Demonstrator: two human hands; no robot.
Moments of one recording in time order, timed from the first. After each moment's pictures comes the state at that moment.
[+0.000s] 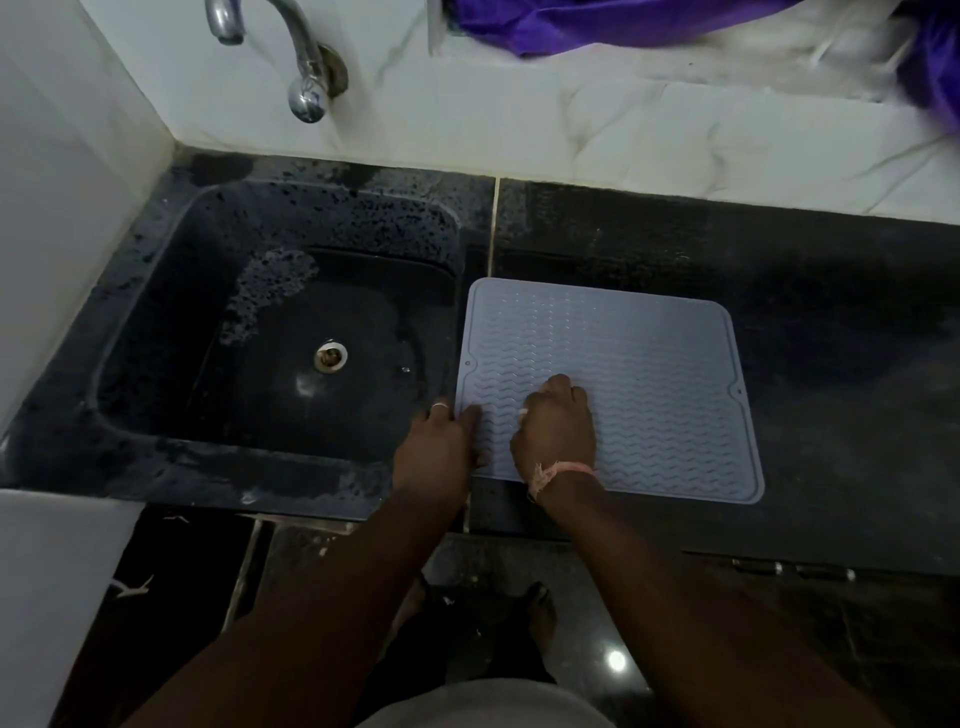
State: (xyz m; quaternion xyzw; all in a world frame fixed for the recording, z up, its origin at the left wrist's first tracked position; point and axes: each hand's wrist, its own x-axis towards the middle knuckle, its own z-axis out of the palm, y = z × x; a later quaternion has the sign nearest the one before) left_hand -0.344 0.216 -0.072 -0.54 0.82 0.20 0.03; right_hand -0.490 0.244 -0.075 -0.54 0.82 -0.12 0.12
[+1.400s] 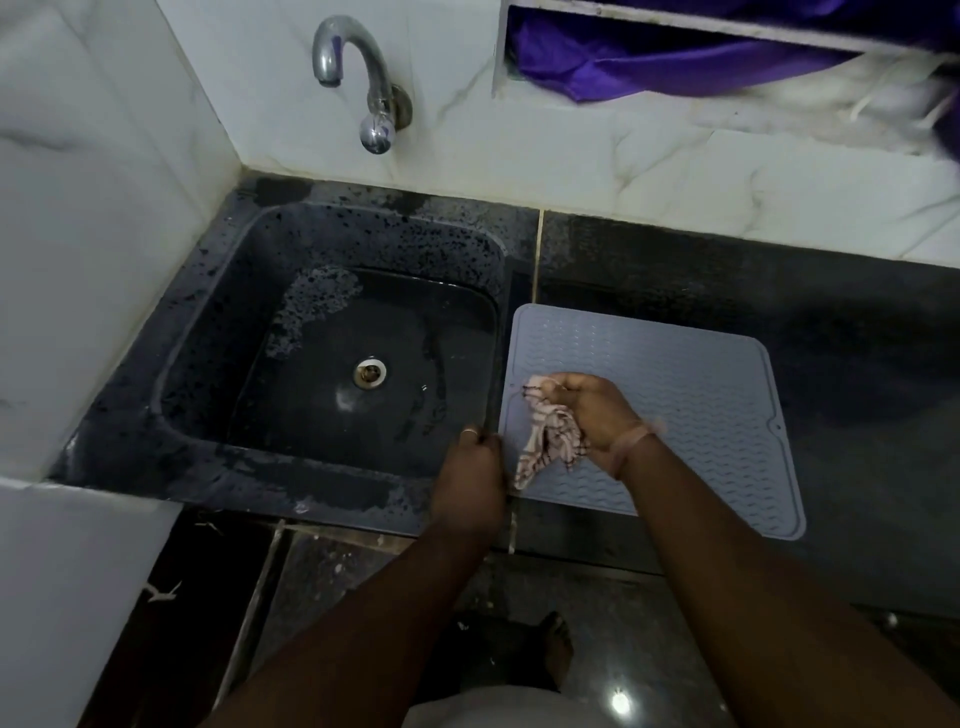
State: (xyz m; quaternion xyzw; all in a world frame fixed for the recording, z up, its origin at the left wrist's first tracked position) left_hand -0.323 0.219 -0.075 -0.56 0.78 0.26 -0.08; right_hand -0.502 0.188 -0.047 -0.28 0.67 -0.41 0.55
